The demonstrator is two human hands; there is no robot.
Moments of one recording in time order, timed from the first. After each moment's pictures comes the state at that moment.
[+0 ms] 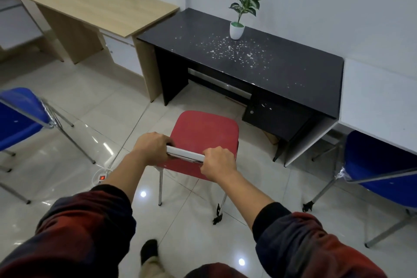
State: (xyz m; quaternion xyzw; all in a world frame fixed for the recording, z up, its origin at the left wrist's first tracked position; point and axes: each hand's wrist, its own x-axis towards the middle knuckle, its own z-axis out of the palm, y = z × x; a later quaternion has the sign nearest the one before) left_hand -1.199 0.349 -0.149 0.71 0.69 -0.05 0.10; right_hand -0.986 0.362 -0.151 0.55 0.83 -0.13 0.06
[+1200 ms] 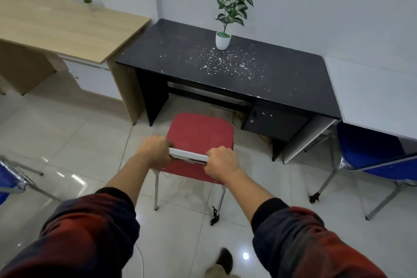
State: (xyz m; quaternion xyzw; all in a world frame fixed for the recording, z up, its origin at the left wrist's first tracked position) left_hand -1.376 0.501 -0.138 0.77 0.63 -0.05 0.10; right_hand -1.163 0.474 -0.144 0.63 0.77 -0.11 0.04
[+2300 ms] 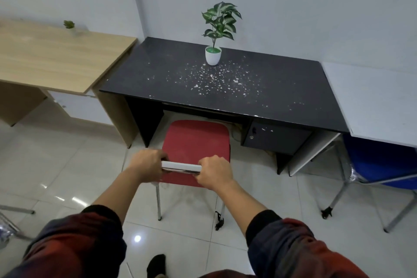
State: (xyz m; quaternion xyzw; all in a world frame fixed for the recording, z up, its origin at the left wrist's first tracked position) left_hand -1.363 0.614 -0.148 0.78 0.61 -0.06 0.11; right_hand -1.148 0.581 -0.158 0.63 0.76 -0.14 -0.02
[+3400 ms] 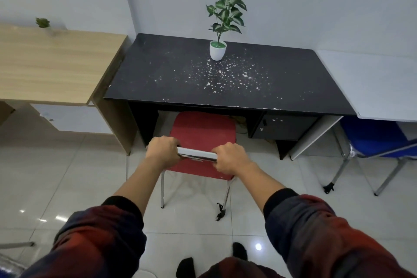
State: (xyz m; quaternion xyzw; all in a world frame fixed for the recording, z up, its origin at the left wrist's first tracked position) left_hand -1.483 0.712 -0.152 0.83 0.55 -0.06 0.07; right_hand -1.275 0.649 -0.147 0.66 0.74 -0.12 0.03
